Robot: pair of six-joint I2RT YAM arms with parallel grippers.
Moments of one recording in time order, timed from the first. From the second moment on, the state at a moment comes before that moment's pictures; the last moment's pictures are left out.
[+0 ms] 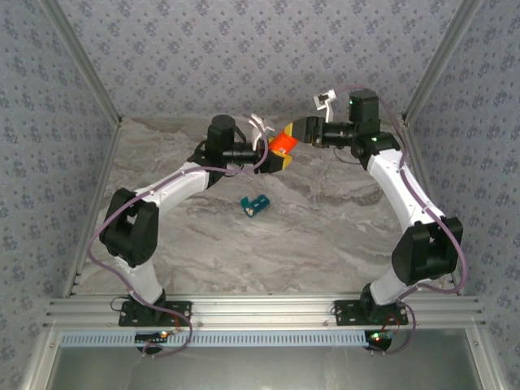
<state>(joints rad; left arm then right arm) -0.56 1.79 1.35 0.26 0.92 -0.14 0.21 1.56 1.47 -0.34 -0.98 0.49</state>
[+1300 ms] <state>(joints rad) -0.67 1.75 1.24 0.24 0.39 -0.03 0.31 1.45 1.21 -0.12 -0.59 0.85</state>
